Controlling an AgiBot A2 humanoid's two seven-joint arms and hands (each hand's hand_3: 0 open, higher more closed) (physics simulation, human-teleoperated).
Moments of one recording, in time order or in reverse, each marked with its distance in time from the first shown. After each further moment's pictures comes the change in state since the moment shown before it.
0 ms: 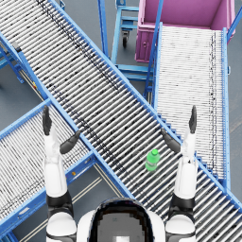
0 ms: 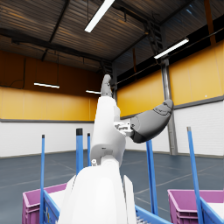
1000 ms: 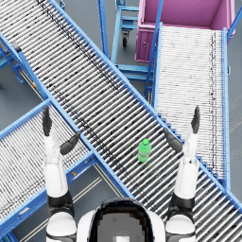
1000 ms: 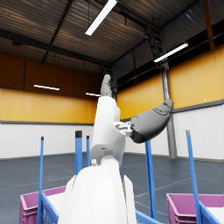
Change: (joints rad) left arm 0.010 0.011 0.002 -0.008 0.000 0.000 0.000; right arm 0.001 -0.014 -0.030 -0.006 0.000 0.000 0.000
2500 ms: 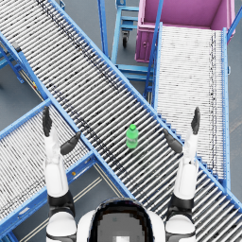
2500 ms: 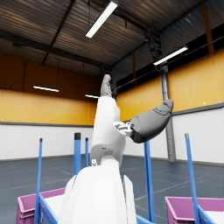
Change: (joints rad) left arm 0.010 0.012 0.001 -0.005 0.000 0.000 0.000; right arm -0.004 -0.013 -0.006 0.016 0.000 0.000 0.000
